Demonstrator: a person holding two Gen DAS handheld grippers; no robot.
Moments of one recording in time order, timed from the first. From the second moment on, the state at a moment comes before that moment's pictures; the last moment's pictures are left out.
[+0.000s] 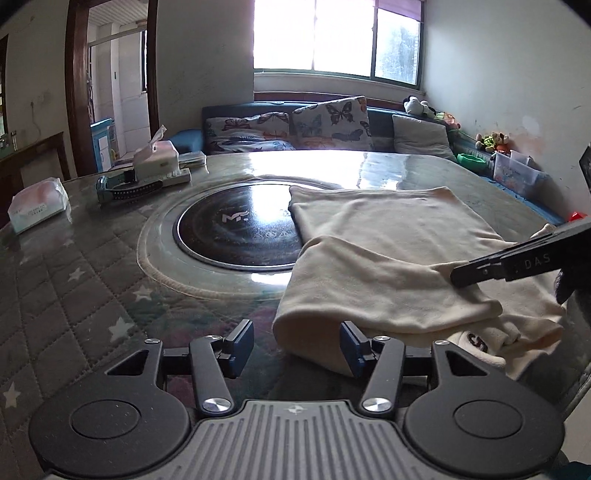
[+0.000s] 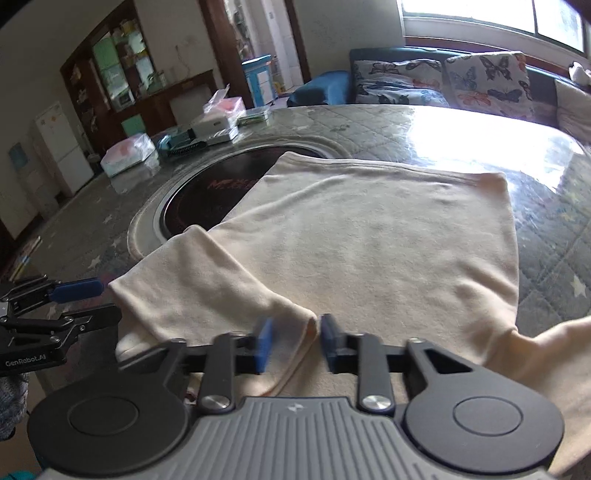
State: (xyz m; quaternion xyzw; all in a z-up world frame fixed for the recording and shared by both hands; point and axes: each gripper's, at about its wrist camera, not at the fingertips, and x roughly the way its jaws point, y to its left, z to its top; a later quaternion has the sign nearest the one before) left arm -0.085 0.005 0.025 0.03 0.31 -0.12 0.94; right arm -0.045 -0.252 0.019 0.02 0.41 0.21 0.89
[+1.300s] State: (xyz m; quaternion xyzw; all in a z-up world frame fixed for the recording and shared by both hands) left arm -0.104 -0.013 0.030 0.11 0.32 -0.13 0.93; right arm -0.063 -0.296 0.053 -0.05 0.38 0.14 0.92
